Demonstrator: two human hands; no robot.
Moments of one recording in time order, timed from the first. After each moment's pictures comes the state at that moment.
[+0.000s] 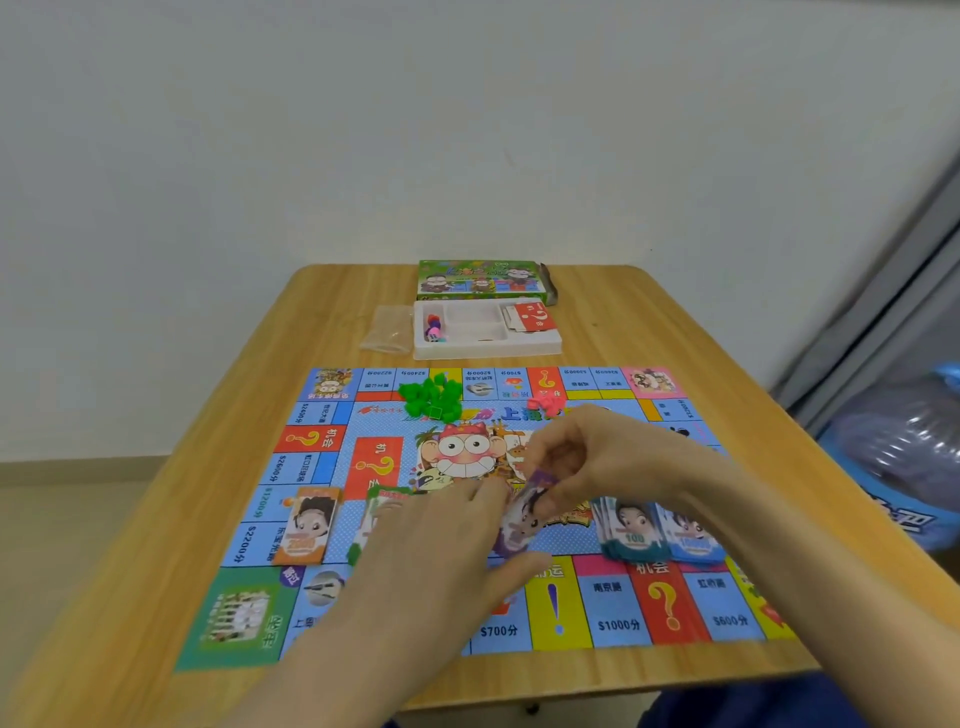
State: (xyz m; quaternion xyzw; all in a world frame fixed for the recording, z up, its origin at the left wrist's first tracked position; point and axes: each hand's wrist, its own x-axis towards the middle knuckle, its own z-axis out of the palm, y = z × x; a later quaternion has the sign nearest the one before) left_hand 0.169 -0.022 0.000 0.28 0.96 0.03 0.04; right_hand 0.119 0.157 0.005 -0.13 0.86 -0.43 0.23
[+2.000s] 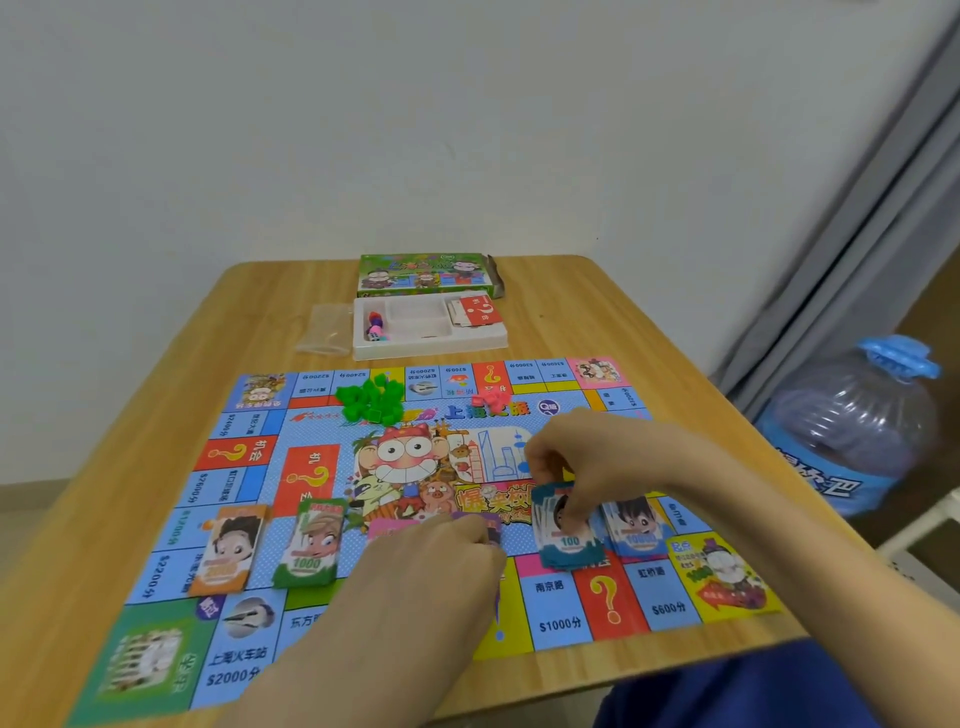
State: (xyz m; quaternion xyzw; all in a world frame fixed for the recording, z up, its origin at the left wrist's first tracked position) left_hand 0.167 0.006 -0.027 0.33 0.94 0.05 0.03; right_hand 0.111 0.196 -0.002 -0.16 0.96 -0.12 0.21
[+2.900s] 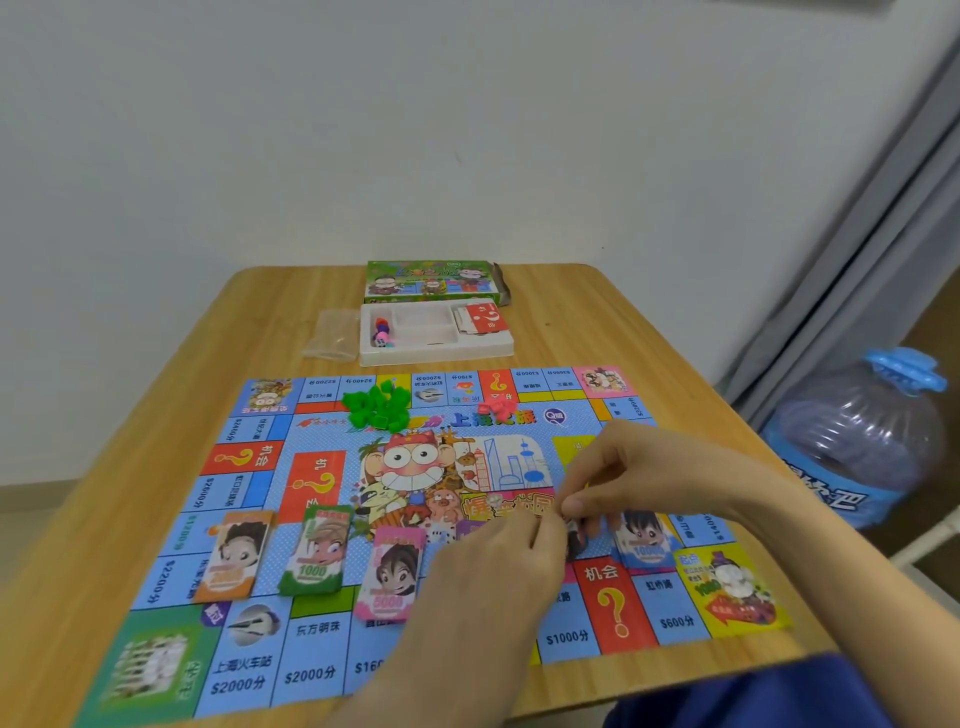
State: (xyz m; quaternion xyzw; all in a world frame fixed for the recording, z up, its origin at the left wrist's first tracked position) left_hand 0.168 0.039 -0.058 0.35 0.91 0.14 -0.17; right_hand 0.136 0.212 0.008 -0.09 0.90 -0.35 0.23
